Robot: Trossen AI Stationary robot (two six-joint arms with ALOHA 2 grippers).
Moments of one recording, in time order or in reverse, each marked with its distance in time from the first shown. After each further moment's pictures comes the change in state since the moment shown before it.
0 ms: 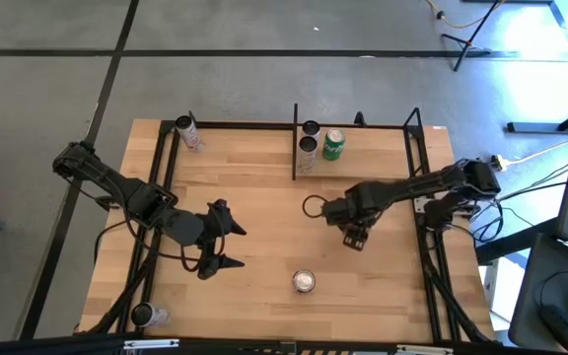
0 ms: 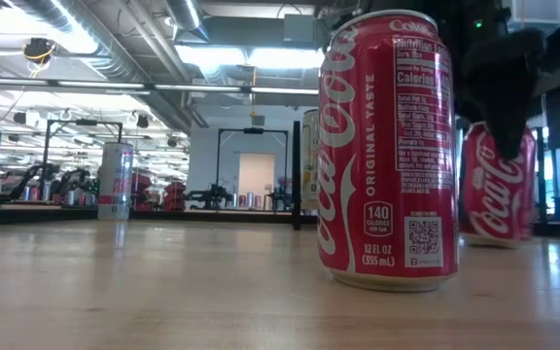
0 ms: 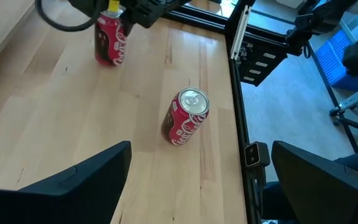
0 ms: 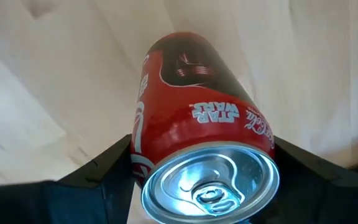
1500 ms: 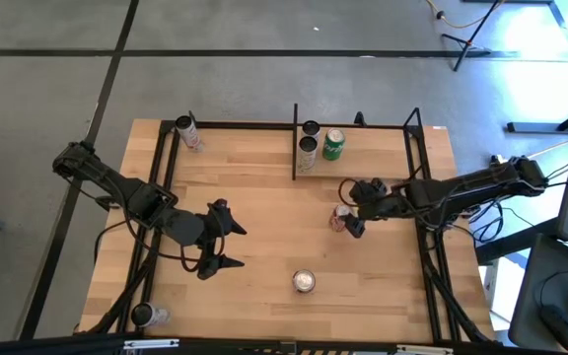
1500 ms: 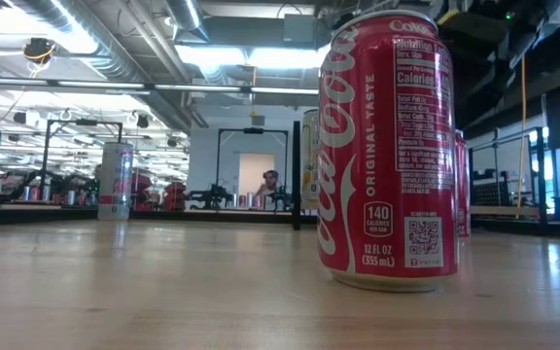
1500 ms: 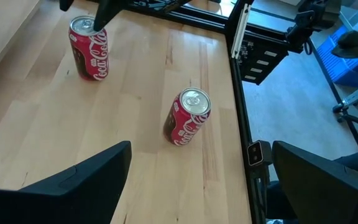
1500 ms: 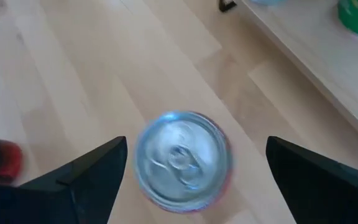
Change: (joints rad) left arm 0.000 0.000 0.000 0.000 -0.003 0.026; right arm 0.045 -0.489 -0.415 0.635 0.371 0.144
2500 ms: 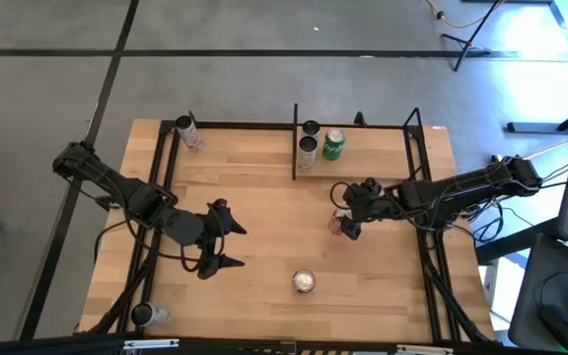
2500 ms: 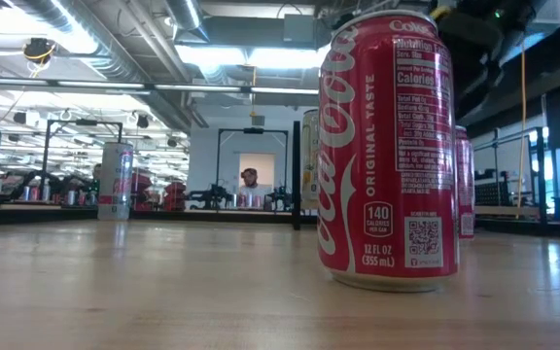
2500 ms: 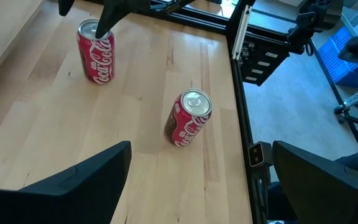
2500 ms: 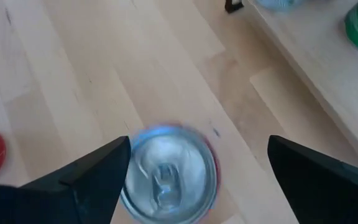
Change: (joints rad) left arm 0.001 0.000 0.000 0.001 -0.005 0.001; right arm 0.006 0.080 0.063 -0.016 0.014 -0.086
